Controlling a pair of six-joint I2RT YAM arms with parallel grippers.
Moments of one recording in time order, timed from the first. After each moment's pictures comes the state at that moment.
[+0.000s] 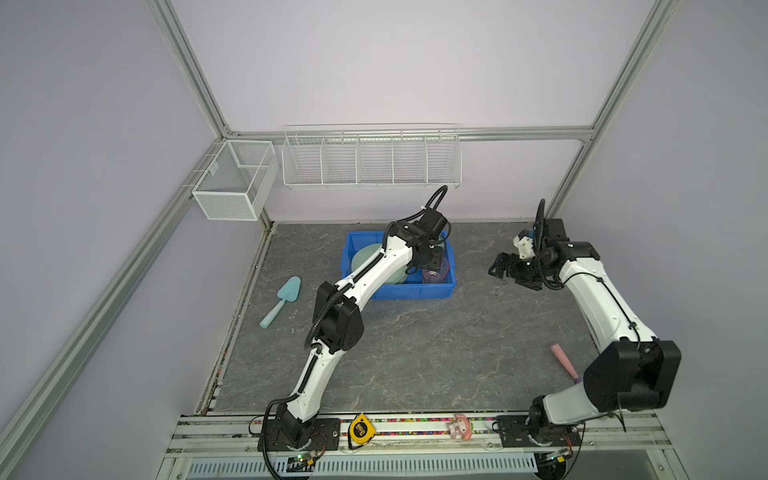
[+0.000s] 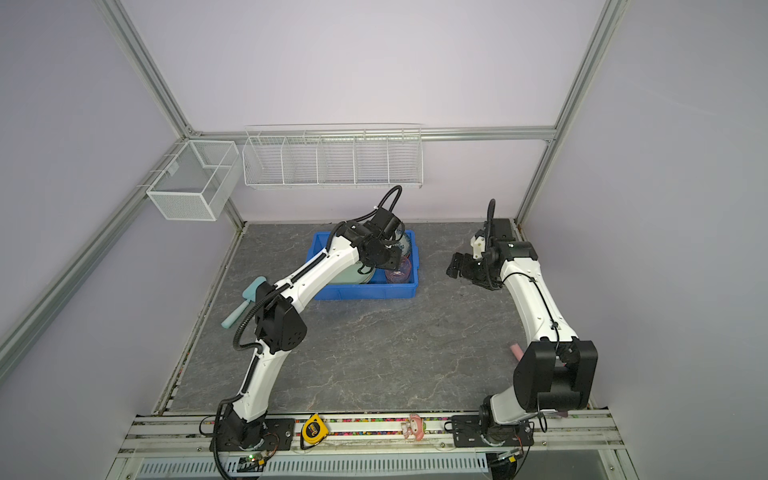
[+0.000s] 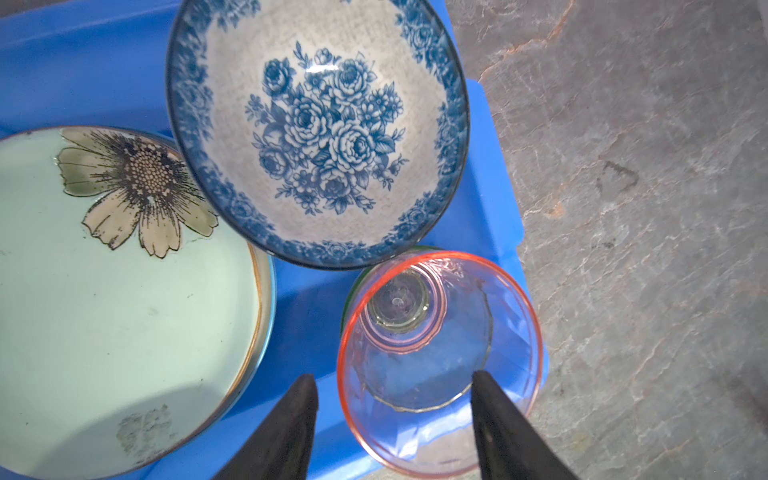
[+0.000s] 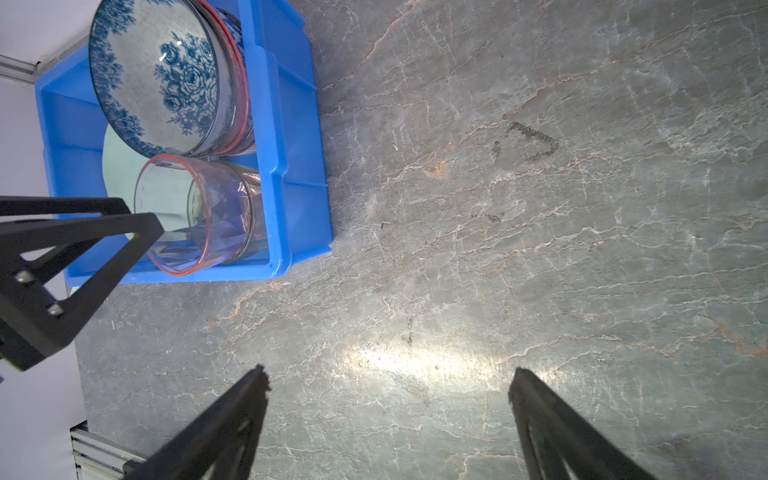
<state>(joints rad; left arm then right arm) -0.78 2.28 2.33 -1.09 -0.04 -0.39 0.03 1.51 1.39 -1.01 -0.29 0.26</state>
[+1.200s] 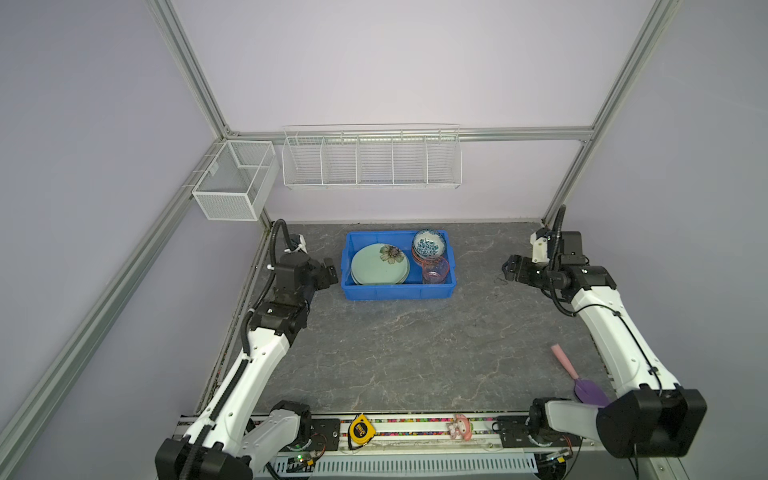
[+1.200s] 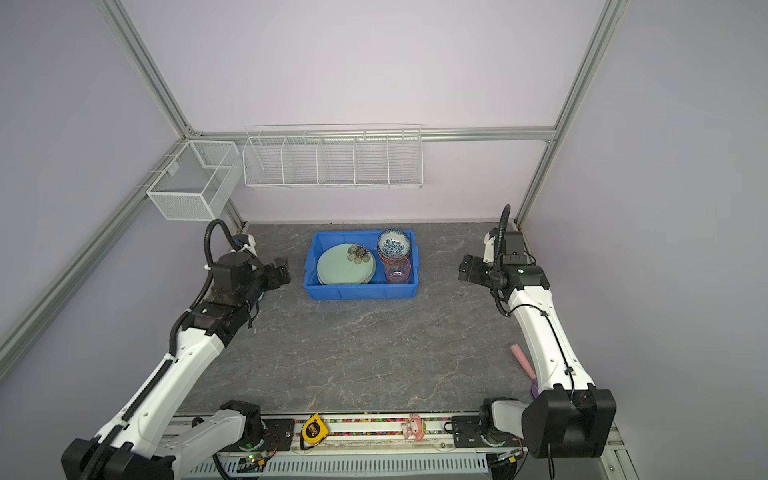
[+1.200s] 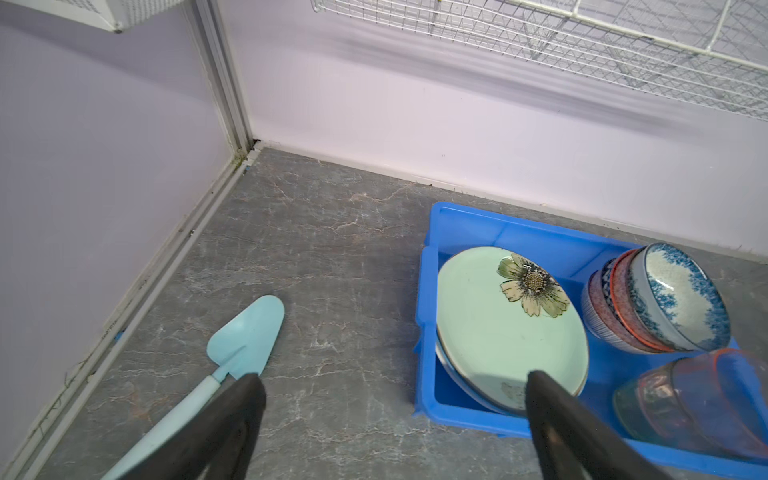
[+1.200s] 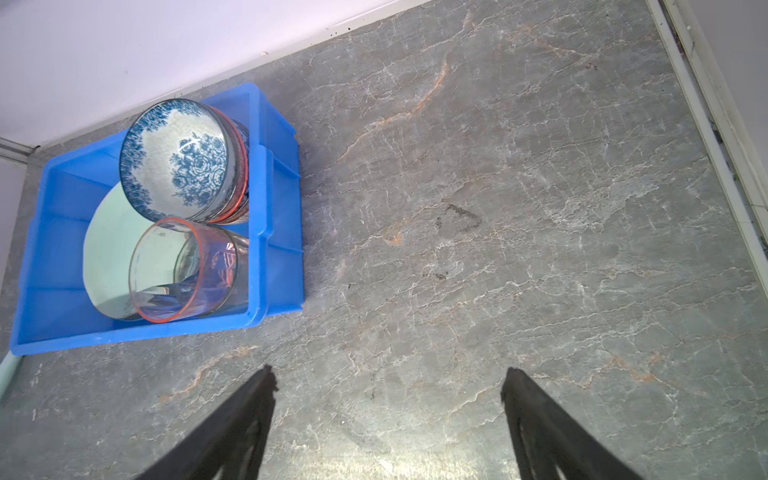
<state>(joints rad) -0.26 0.97 0.83 -0.24 -0.23 -0.24 0.03 1.27 1.17 -0.74 -0.13 0.26</state>
